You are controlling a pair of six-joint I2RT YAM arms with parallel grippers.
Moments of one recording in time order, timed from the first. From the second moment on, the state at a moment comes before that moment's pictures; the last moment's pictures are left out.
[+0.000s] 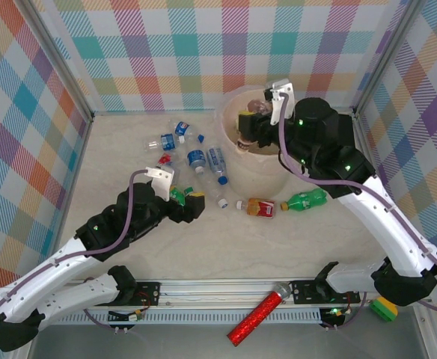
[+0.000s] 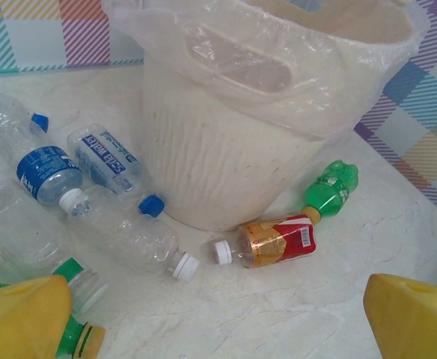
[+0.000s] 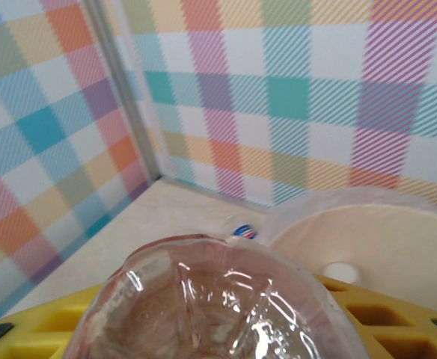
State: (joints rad) left arm -0.88 0.77 0.87 -0.47 -0.18 -0.36; right arm 0.73 1.27 1.68 -0.57 0.14 0.14
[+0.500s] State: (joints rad) left arm -0.88 0.70 0.82 -0.47 -0.17 -0.39; right arm 0.48 1.48 1.74 -0.50 0.27 0.08
